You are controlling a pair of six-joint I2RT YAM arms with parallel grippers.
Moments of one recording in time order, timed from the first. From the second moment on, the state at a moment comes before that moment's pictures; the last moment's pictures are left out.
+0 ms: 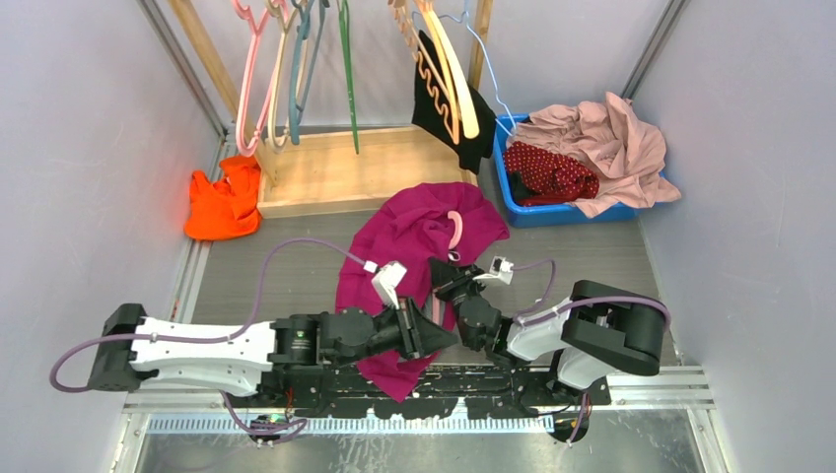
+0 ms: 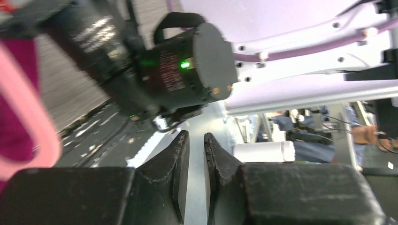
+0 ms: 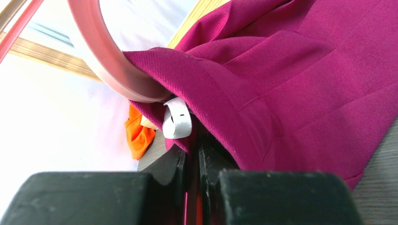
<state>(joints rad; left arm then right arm) -1.49 1.03 0.67 0.20 -0.29 -1.13 1.16 1.49 0.26 1.19 0.96 1.04</state>
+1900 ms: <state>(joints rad) -1.48 0.98 0.69 -0.51 -0.47 -1.17 0.73 1.42 0.89 -0.52 0.16 0.58</state>
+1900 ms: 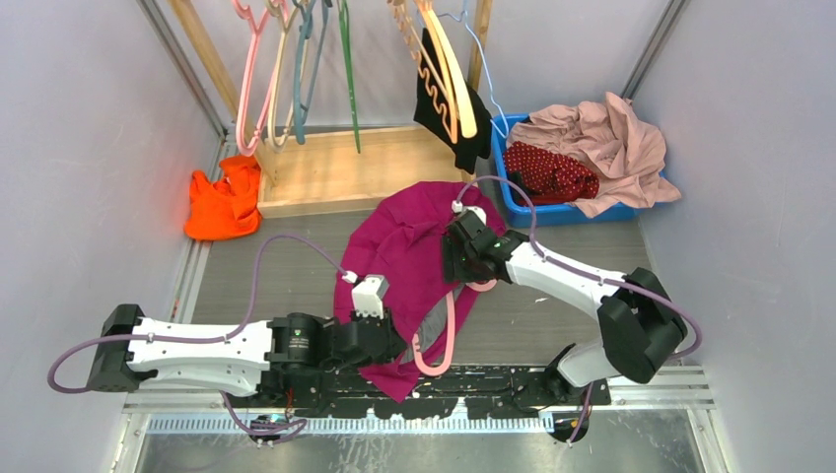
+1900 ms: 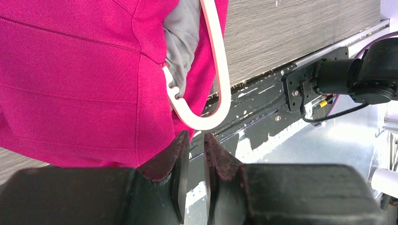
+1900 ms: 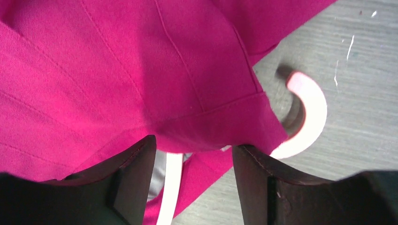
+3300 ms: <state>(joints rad) -1.45 1.01 0.66 -0.48 -0.41 -1.18 0.69 1.24 0.80 -0.55 0.12 0.53</state>
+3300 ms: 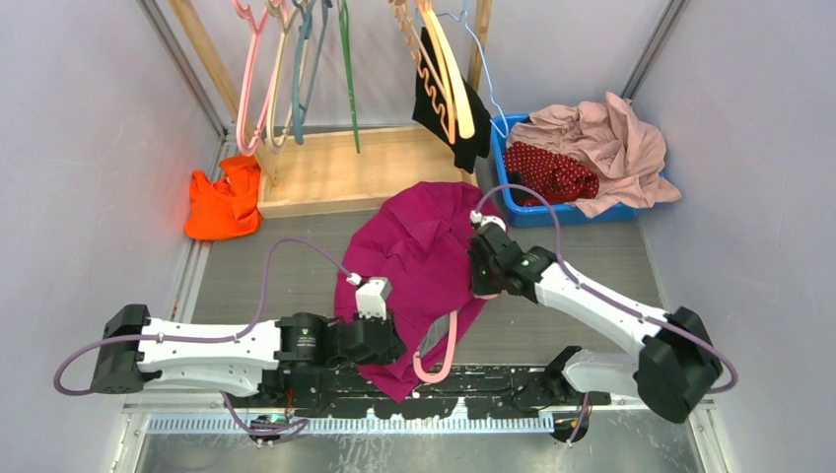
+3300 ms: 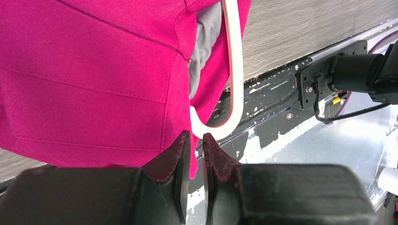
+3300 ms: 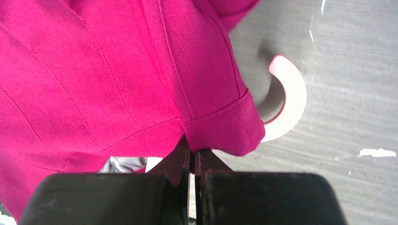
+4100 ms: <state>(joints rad) -1.45 1.09 0.65 -0.43 -0.36 -1.18 0.76 1.34 0.83 -0.58 0.06 0.56</state>
